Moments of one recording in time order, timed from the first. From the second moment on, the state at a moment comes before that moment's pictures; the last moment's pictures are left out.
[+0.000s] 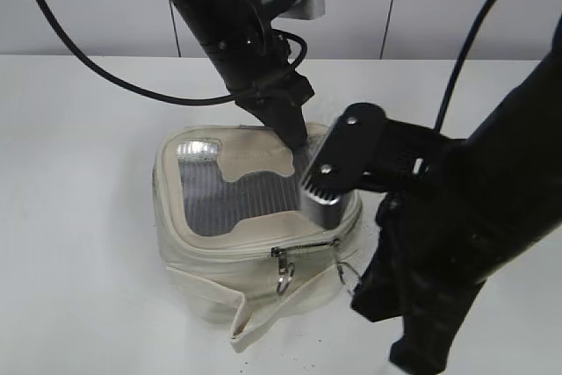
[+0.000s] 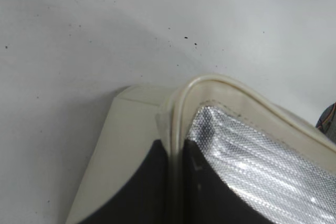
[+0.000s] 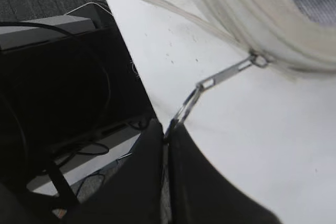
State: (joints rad) left arm -0.61 2.10 -1.80 -0.44 1.16 0.47; right arm 0.78 1.42 -0.88 0.31 0.86 -0.57
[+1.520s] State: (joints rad) left arm -0.59 2.03 -1.82 -0.41 1.18 0.47; right arm 0.97 1.42 -1.00 0.18 0.70 0.01
